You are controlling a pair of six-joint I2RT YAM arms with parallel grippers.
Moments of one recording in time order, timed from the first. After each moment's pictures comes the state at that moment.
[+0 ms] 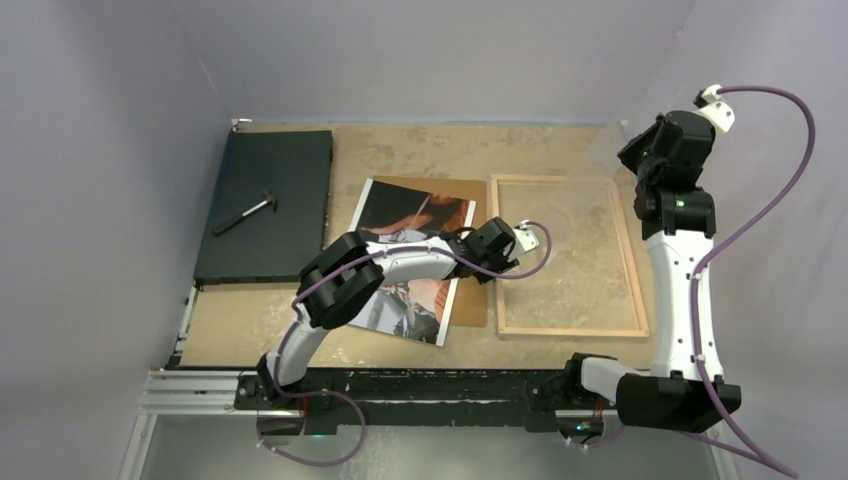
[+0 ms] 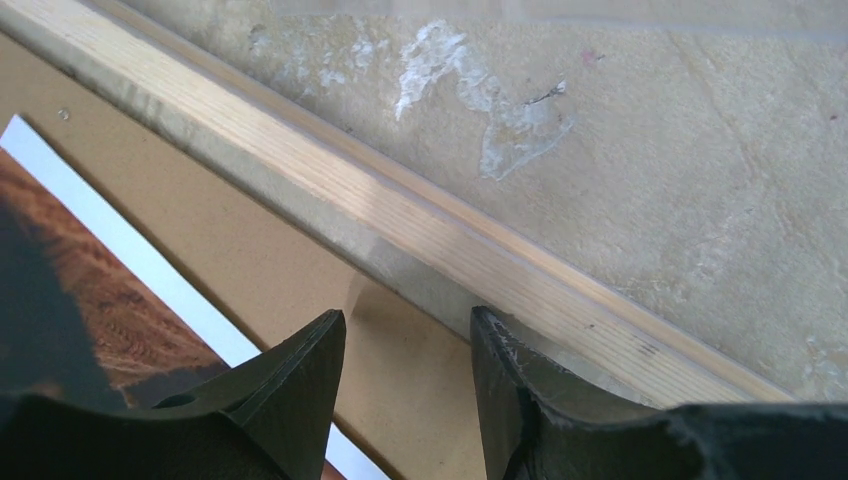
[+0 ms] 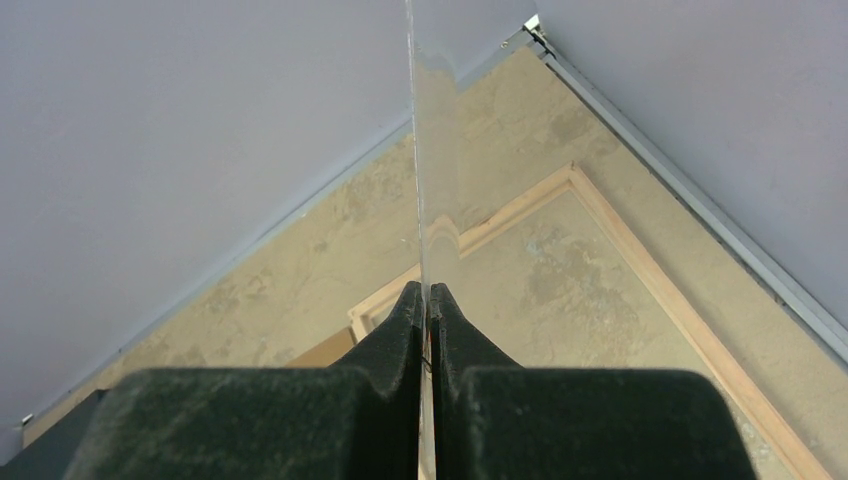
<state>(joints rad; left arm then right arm) -1.02 2.19 1.59 -0.27 -0.15 0.19 -0.12 1.18 1.45 -0.58 0.24 0.52</state>
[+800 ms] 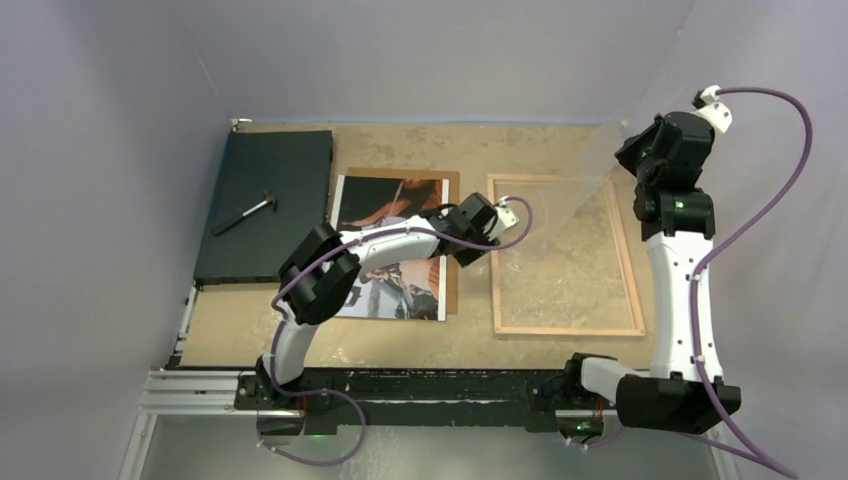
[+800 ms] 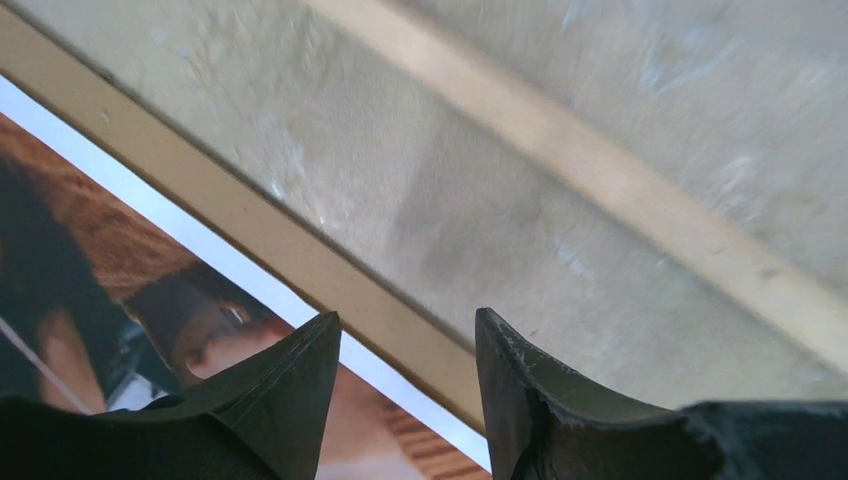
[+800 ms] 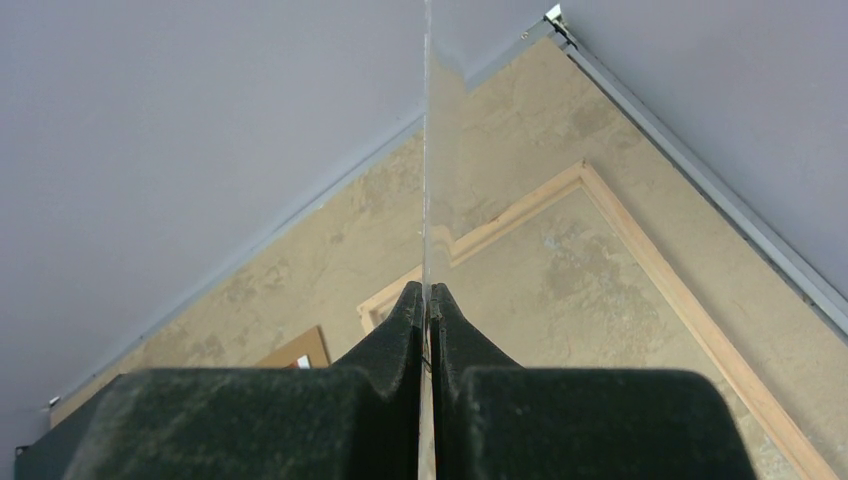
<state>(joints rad) -0.93 2.08 1.53 -0.39 -0.16 0.20 -0.12 1.17 1.42 -0.56 0.20 0.54</state>
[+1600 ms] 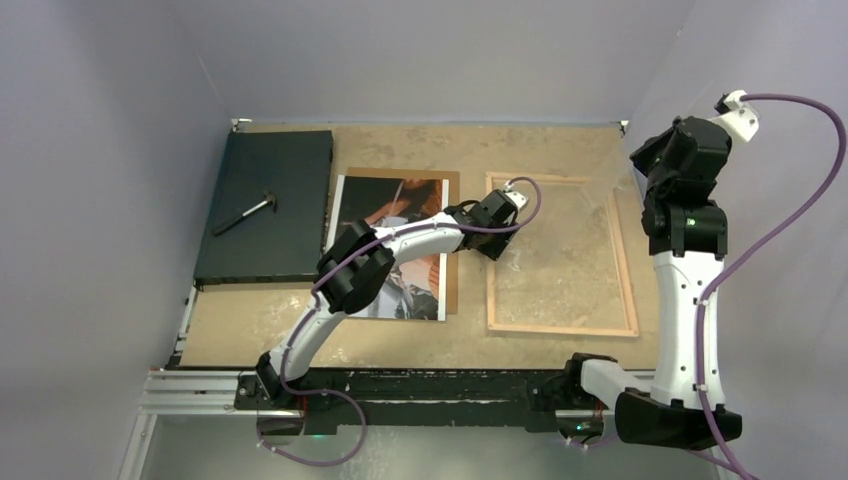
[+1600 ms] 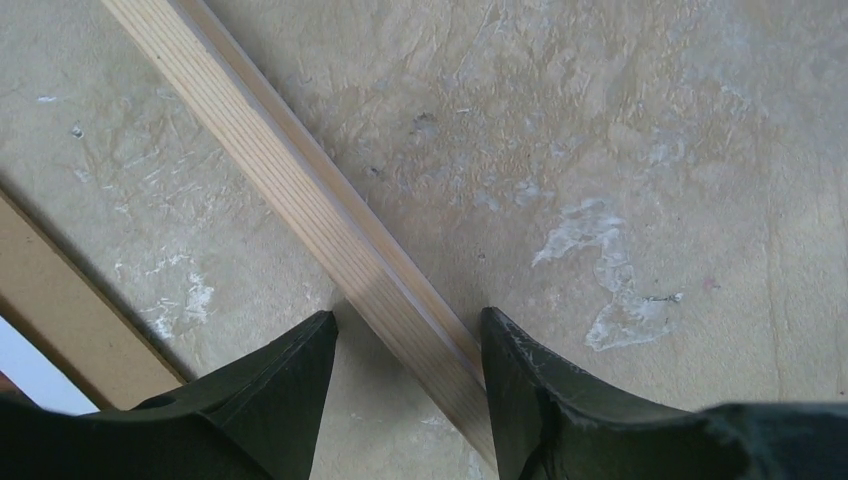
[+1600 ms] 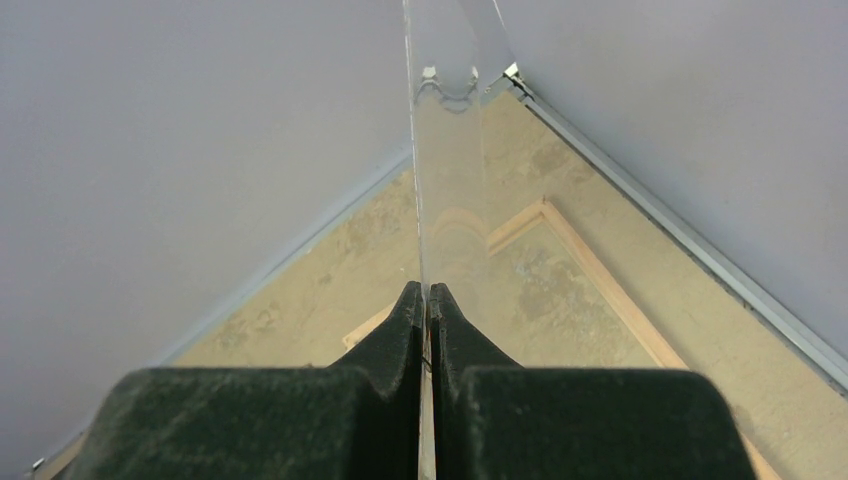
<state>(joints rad) -0.93 2.35 1.87 -0.40 -0.14 -0.18 -0.12 1.10 1.47 -0.61 0.31 0.53</state>
